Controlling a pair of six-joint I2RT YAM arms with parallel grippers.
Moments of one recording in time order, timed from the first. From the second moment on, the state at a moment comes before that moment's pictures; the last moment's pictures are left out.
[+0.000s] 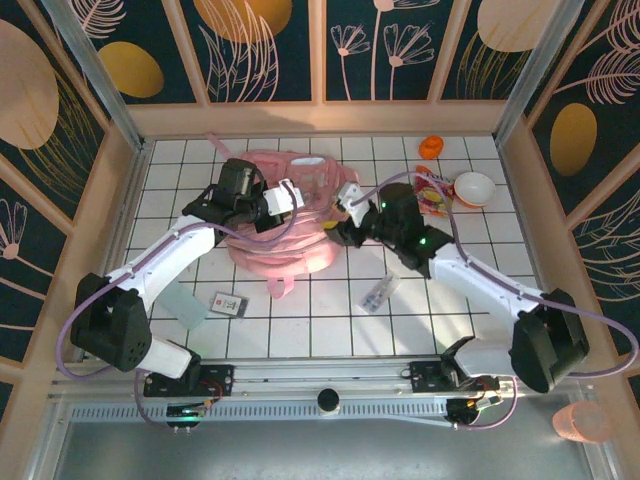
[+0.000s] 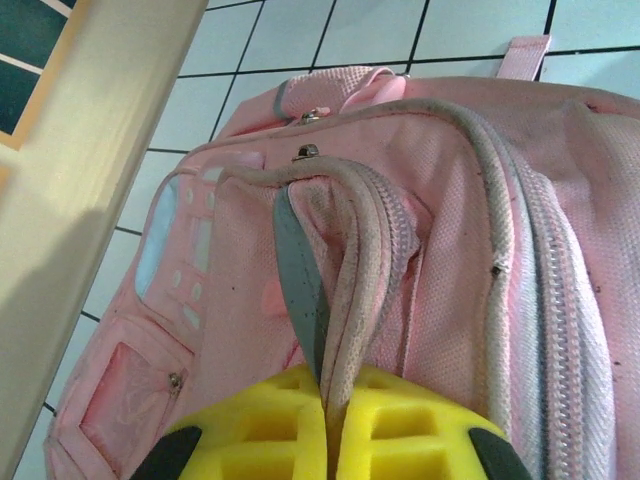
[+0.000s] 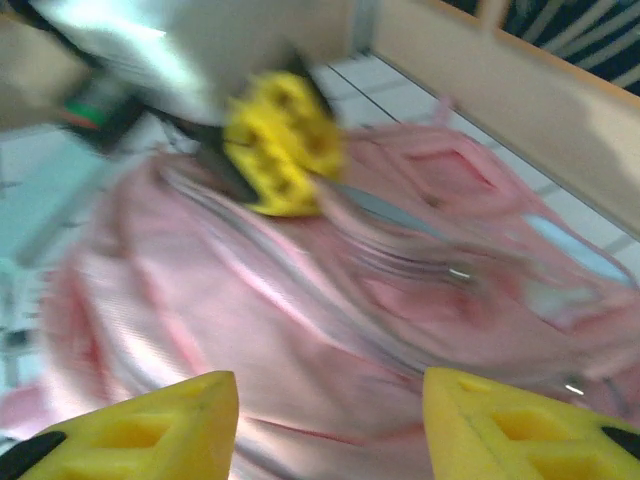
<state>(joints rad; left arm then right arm) -0.45 1.47 1.13 -0.35 0.31 0.81 0.67 1.26 0.85 0.06 -0.39 -0.23</state>
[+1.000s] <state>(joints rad) -0.43 1.39 1.07 -0.28 0.46 0.76 0.73 1.26 0.61 0.26 -0.39 -0.03</state>
